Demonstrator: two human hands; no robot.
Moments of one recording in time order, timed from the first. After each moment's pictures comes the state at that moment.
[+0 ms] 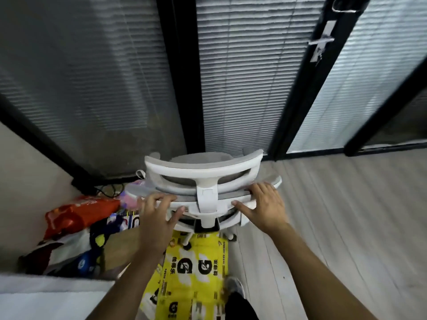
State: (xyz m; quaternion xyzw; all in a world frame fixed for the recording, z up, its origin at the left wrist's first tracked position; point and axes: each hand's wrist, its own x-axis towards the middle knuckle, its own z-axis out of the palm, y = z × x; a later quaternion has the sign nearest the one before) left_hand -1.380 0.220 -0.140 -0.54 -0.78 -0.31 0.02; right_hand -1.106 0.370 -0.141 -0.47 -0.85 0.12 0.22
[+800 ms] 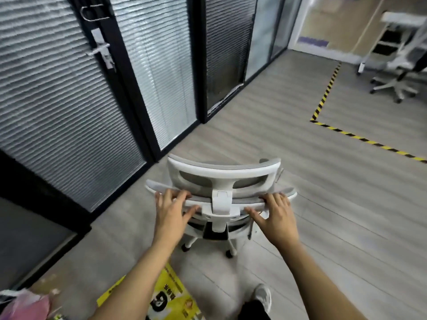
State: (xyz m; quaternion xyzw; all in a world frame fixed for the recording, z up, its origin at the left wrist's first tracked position) left_hand -1.075 0.293 -0.131 -0.83 -0.48 -0.26 -0.15; right_hand -0.805 0.155 -0.158 -0.78 -0.55 -0.05 0.31
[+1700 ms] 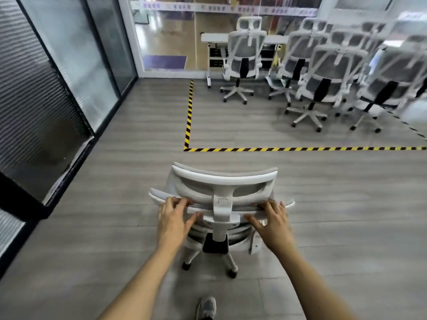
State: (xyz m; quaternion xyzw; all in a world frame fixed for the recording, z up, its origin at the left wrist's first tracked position) left_hand -0.253 0.342 -0.149 -0.92 -0.21 -0.22 -0.26; right_hand -0.123 0.073 -0.160 -0.93 -0.22 -0.09 0.29
